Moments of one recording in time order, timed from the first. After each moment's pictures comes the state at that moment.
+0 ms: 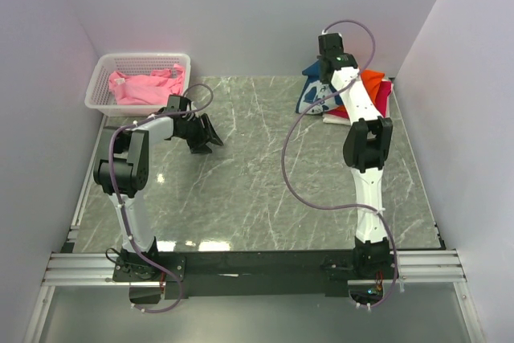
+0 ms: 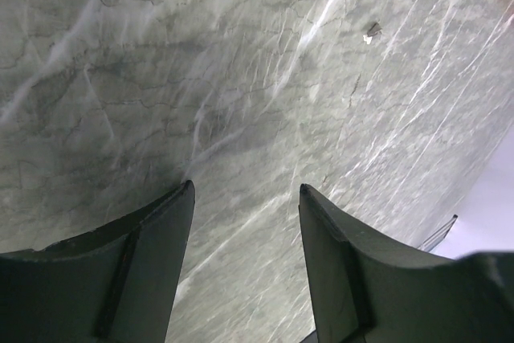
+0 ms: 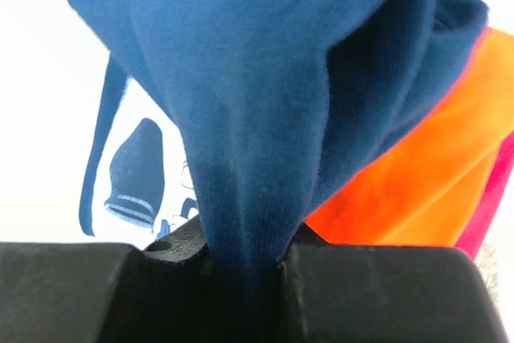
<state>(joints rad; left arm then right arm) -0.15 1.98 1.26 -0.34 0.49 -0.56 0.17 2.42 2.43 -0.80 0.39 0.04</state>
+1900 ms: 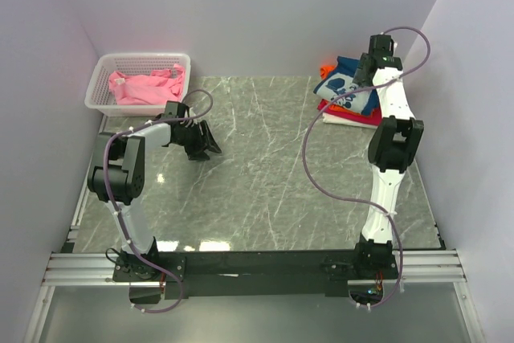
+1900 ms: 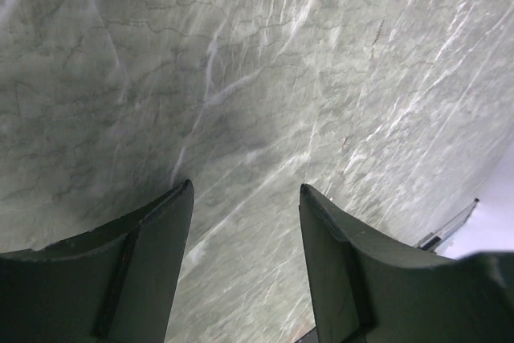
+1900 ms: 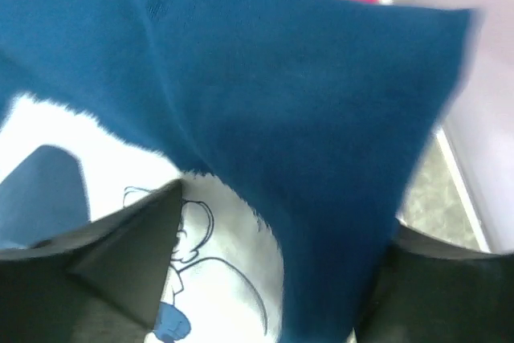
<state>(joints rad) -0.15 1.89 1.15 -0.33 0.50 -0.51 -0.10 2.36 2.34 -0.78 0.25 0.20</state>
